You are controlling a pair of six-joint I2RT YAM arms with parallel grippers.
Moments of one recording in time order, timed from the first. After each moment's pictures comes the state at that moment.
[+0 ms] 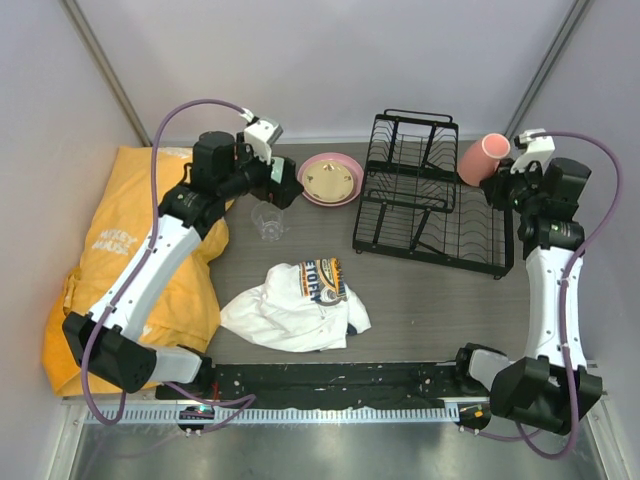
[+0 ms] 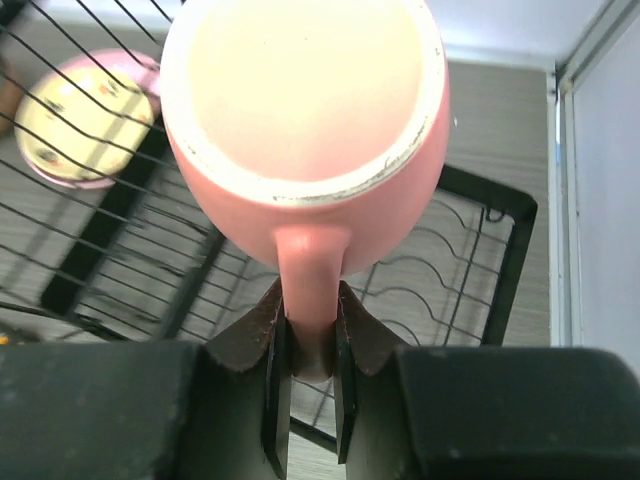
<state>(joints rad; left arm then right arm) -0.42 1.34 1.41 -0.44 0.29 0.06 -0.30 1.11 1.10 -0.36 -0.44 -0.16</state>
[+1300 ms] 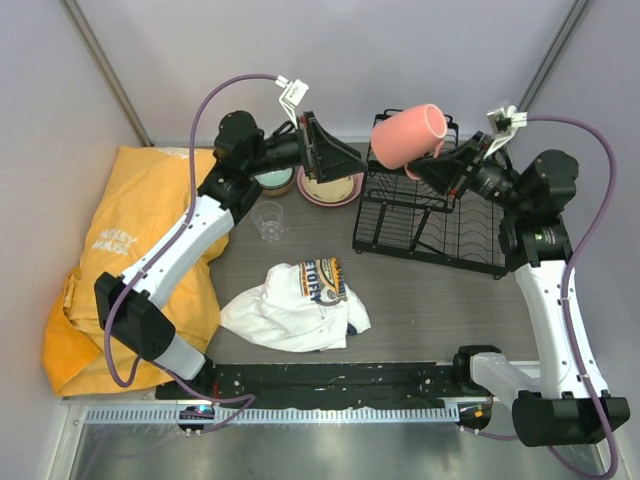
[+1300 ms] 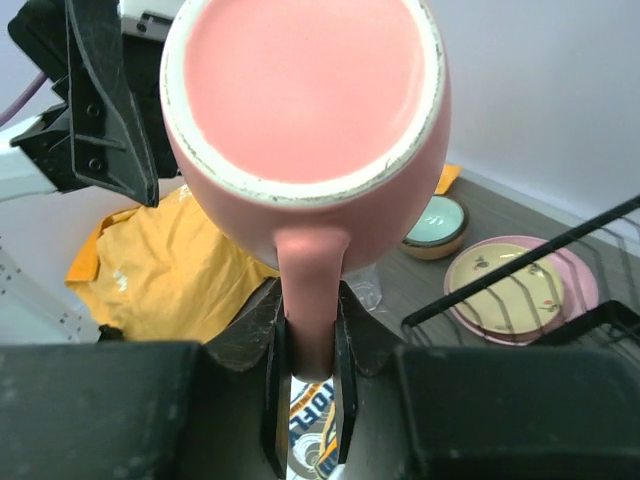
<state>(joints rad) -0.55 1.54 1.53 0.23 0.86 -0.79 -0.01 1.02 1.20 0.03 -0.93 0.44</state>
